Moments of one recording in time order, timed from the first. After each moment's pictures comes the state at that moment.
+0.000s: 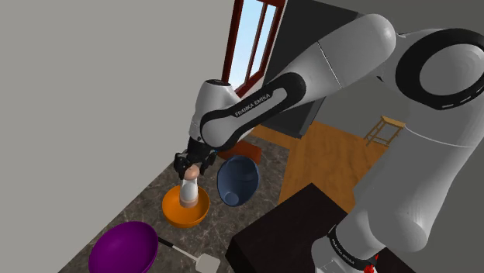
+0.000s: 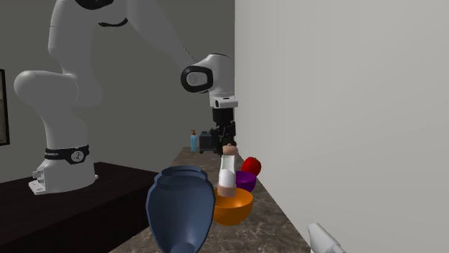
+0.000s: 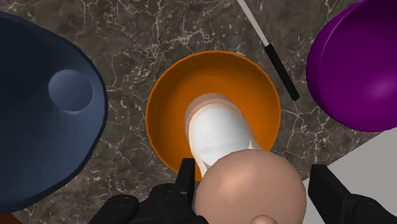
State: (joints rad) arm 0.24 0.22 0.30 -2.26 0.13 2.53 0.47
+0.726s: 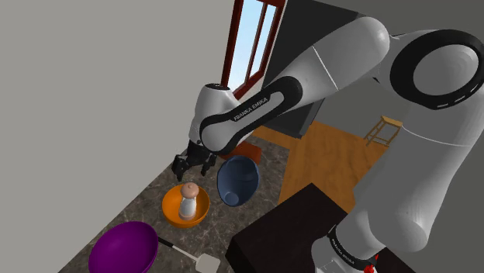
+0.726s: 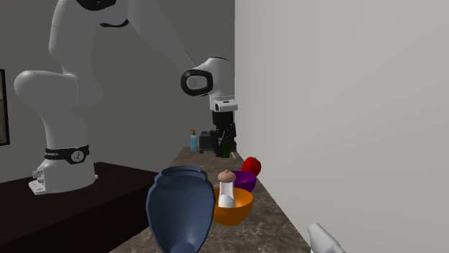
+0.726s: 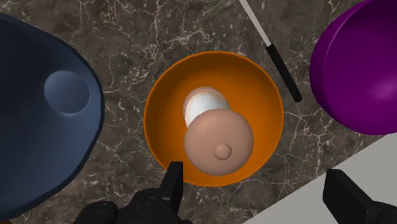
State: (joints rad) arm 0.24 0.24 0.29 -2.26 0.13 2.56 0.47
